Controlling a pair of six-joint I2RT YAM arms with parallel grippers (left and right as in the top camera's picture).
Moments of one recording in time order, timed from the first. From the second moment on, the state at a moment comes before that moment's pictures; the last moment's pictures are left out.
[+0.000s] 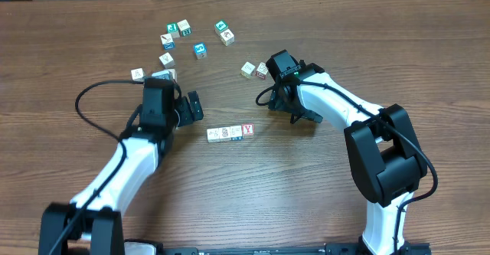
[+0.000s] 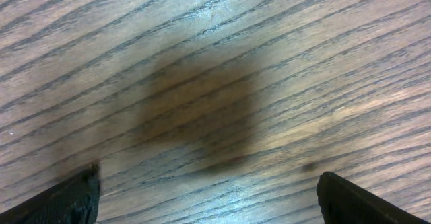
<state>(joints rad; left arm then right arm) -0.15 1.48 0.73 -0.06 -0.08 -0.38 0.46 2.07 1.42 -0.80 0.26 0.78</state>
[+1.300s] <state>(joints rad) -0.15 1.06 0.02 0.36 -0.10 -0.29 0.46 2.07 1.42 -0.80 0.26 0.78</state>
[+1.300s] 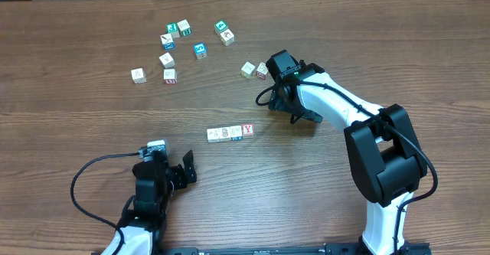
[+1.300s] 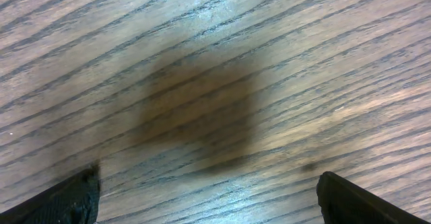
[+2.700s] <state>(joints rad) -0.13 0.17 0.01 -0.07 -0.12 -0.14 0.46 2.07 1.42 -0.80 0.27 0.78</state>
